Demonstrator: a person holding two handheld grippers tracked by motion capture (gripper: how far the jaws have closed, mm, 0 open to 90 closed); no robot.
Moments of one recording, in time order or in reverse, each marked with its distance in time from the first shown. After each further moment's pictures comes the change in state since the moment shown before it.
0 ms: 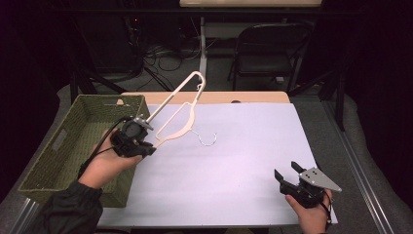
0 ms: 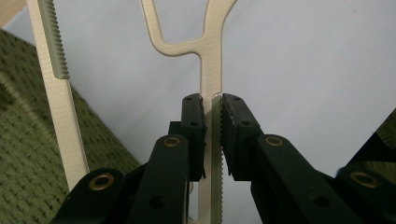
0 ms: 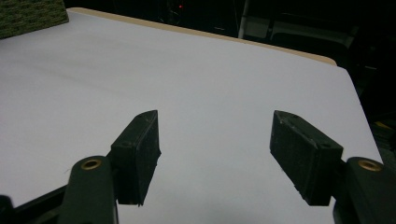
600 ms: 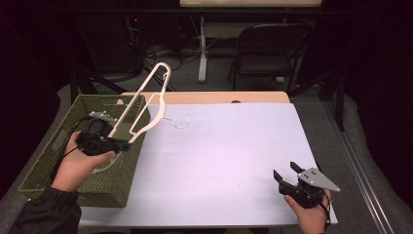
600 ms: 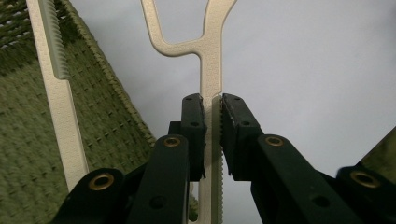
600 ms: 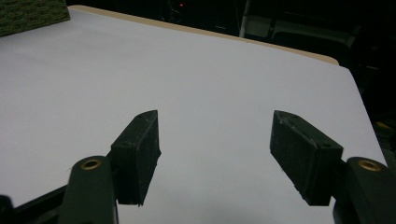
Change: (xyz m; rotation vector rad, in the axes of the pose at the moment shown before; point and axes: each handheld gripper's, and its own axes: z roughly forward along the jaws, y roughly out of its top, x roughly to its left) left arm 0.047 -0.047 -0.021 -0.151 -0.066 -0.248; right arm 0.002 0.000 0.000 0.014 0.004 -0.005
